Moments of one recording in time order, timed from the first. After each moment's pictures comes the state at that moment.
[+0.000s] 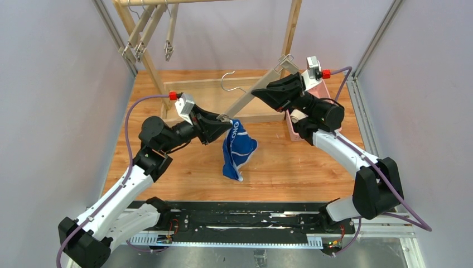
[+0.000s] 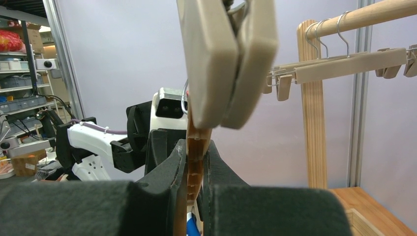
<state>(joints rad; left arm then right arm) -0.53 0.87 0.76 0.34 0.55 -0.40 0.44 1.42 1.02 1.43 -0.80 0.96</state>
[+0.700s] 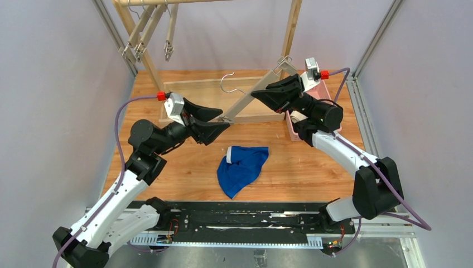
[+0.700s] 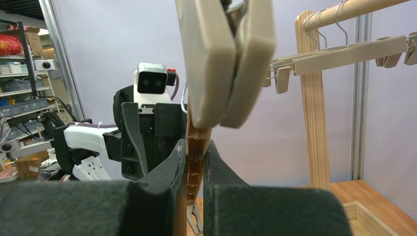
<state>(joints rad) -0.53 0.81 0.79 0.32 0.51 -0.37 0.44 1.42 0.99 1.43 -0.80 0.97</state>
